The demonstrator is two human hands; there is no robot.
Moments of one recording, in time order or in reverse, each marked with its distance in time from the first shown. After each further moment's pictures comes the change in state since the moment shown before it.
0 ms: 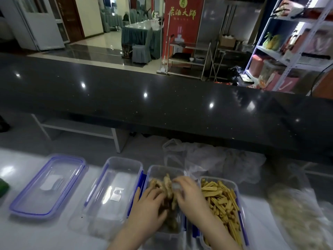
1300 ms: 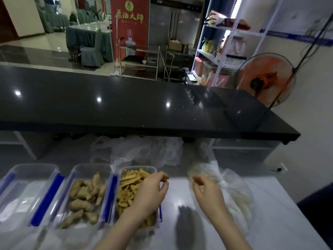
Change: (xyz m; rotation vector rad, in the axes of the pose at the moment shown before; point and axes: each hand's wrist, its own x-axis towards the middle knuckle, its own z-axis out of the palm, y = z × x) left_hand 0.065 0.228 0.061 -0.412 0.099 0.162; right_hand -0.140 0.190 -0.150 0.066 0.369 0.435
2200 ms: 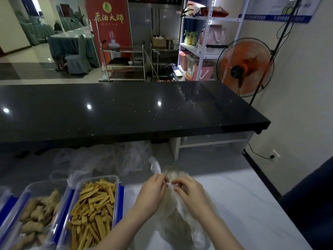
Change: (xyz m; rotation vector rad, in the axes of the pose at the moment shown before) left_hand 0.052 0.071 0.120 0.132 -0.091 0.131; right_hand 0.036 0.088 -0.055 0.161 -0.098 -0.196
